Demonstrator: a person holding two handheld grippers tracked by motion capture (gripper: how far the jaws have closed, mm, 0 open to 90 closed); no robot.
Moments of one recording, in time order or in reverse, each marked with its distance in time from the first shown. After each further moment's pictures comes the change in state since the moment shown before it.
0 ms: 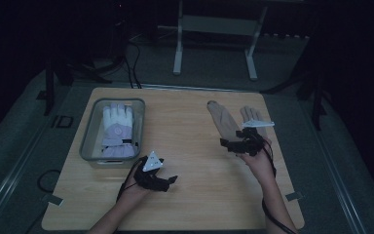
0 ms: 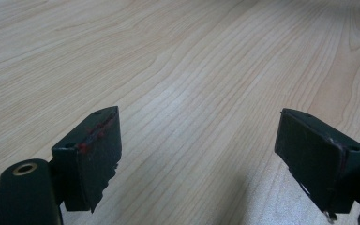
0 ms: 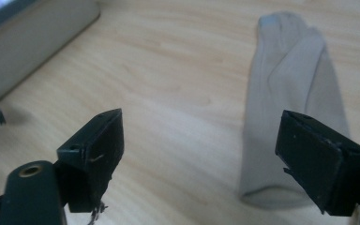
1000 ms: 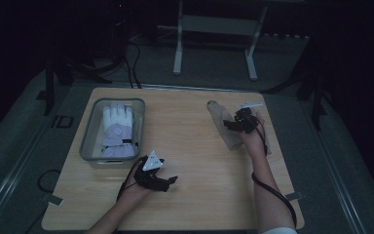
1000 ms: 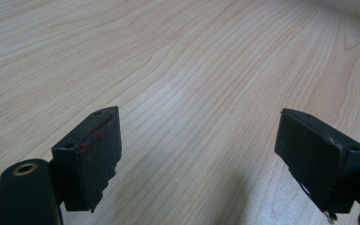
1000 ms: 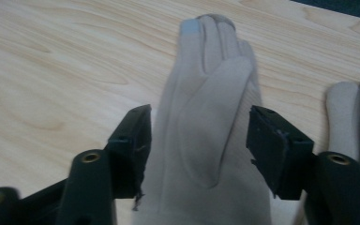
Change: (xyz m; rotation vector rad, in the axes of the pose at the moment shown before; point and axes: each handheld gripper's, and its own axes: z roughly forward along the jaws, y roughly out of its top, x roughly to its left) left arm 0.002 0.000 0.000 0.002 -0.017 -0.007; right arm -0.064 0.035 0.075 0.089 -0.170 -0.032
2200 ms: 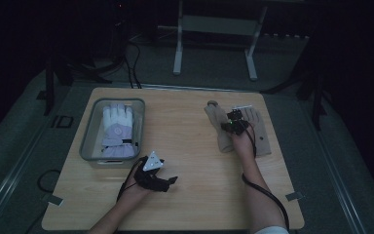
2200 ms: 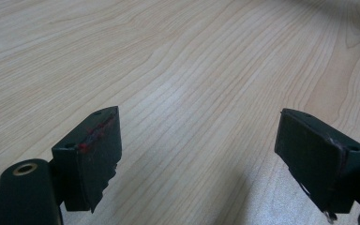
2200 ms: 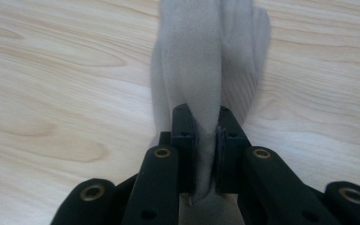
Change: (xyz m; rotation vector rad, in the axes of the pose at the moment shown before) left arm -0.001 0.000 0.001 0.012 0.004 -0.002; right arm 0.023 -0.004 0.026 0.108 -0.034 0.129
